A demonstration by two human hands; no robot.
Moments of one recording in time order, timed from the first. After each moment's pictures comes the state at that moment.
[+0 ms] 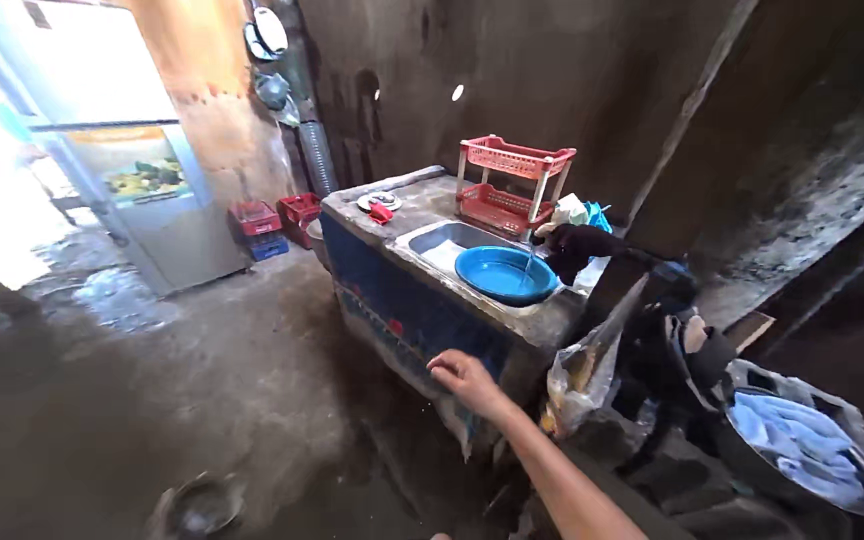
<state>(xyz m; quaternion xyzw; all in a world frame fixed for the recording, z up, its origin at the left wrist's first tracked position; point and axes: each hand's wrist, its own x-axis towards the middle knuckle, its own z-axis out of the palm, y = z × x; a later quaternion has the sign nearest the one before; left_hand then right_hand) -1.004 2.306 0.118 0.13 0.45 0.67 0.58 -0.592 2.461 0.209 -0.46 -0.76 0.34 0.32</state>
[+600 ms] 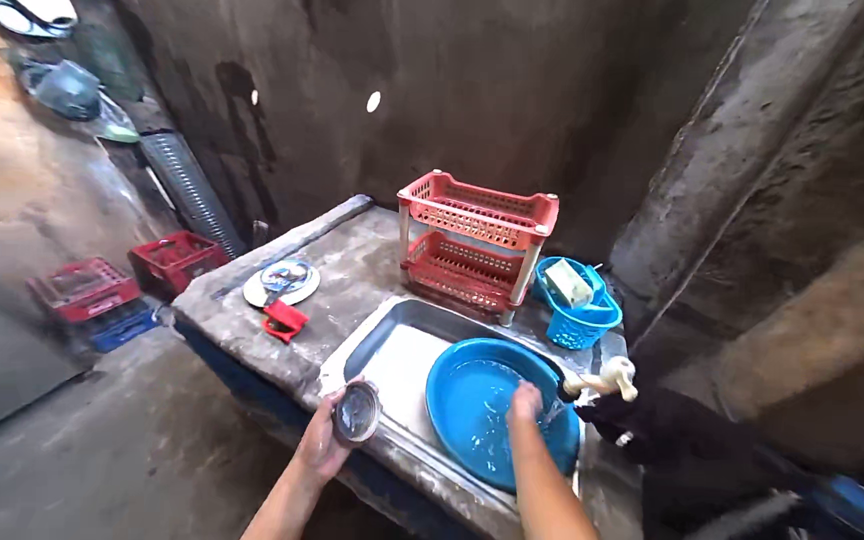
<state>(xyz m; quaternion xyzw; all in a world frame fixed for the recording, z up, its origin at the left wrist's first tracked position) -0.752 2.882 0.219 0.31 0.37 0.41 0.77 -0.413 2.848 0.134 -0.80 -0.05 0.25 0.55</state>
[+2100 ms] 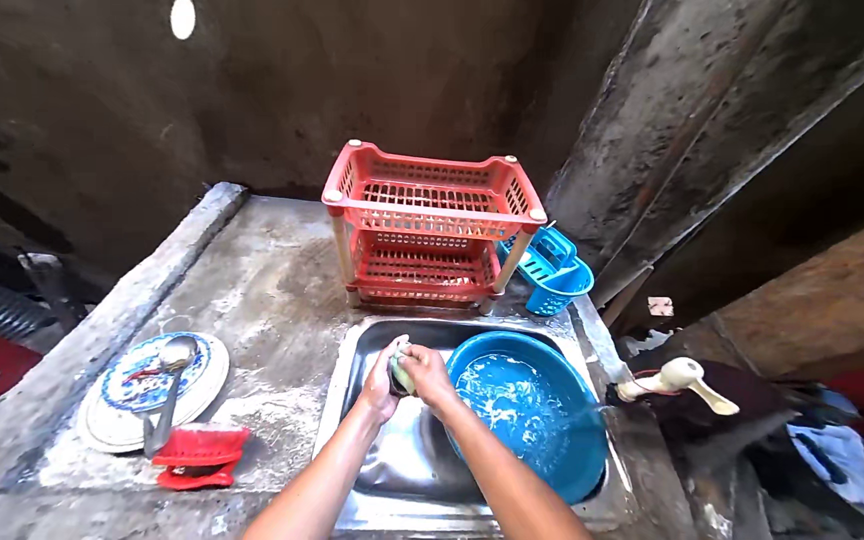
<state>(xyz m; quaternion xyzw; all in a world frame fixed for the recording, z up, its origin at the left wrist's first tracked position) -0.622 3.081 0.195 0.37 0.29 0.20 0.86 -0.540 3.010 0.213 -0.73 -0.33 0.33 0.51</state>
